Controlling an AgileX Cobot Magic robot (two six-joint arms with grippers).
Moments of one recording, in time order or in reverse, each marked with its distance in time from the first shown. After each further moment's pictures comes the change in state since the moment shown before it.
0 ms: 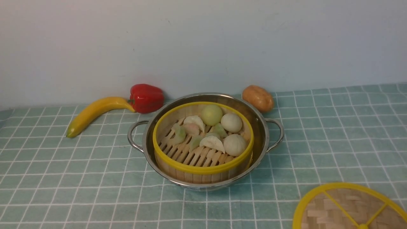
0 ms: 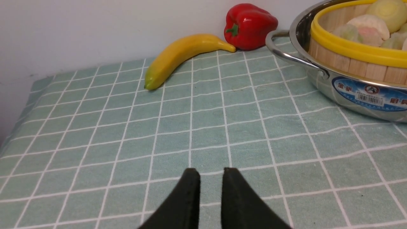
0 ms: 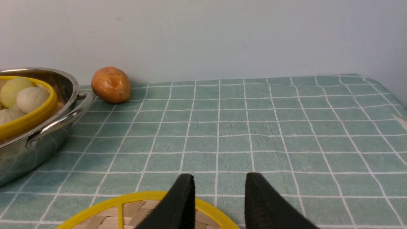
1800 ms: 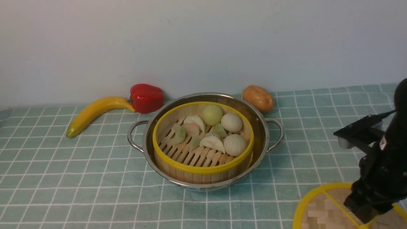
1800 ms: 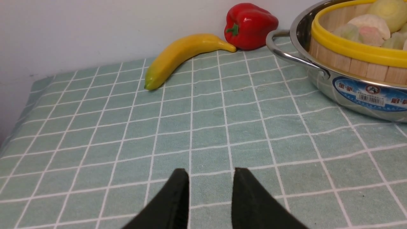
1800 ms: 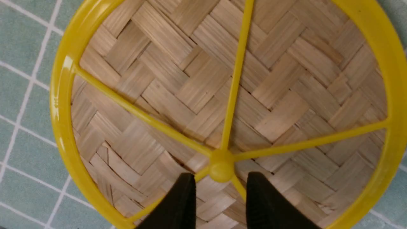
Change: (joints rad) right arm 0.319 1.583 -1.006 -0.037 0.864 -0.176; left arm 0.000 0.000 0.000 0.002 0.000 -0.001
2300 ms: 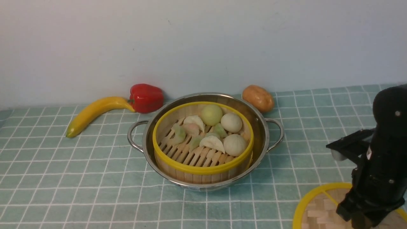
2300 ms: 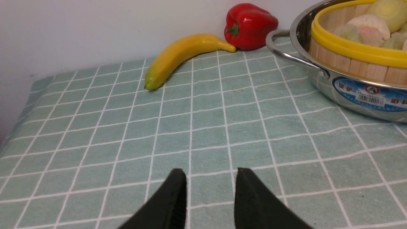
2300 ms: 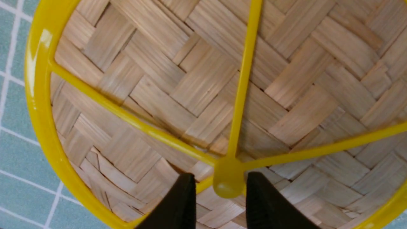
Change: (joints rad) right arm 0.003 0.095 0.000 0.004 0.015 0.039; left arm 0.000 0.000 0.000 0.000 0.000 0.000
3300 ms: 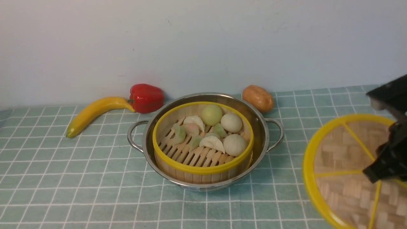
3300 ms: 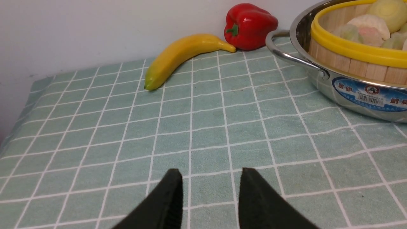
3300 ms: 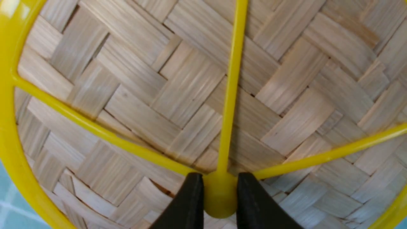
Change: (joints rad) right arm 0.000 -0.406 -0.014 -0.111 -0.146 0.079; left arm 0.000 0.000 0.000 0.000 0.000 -0.001
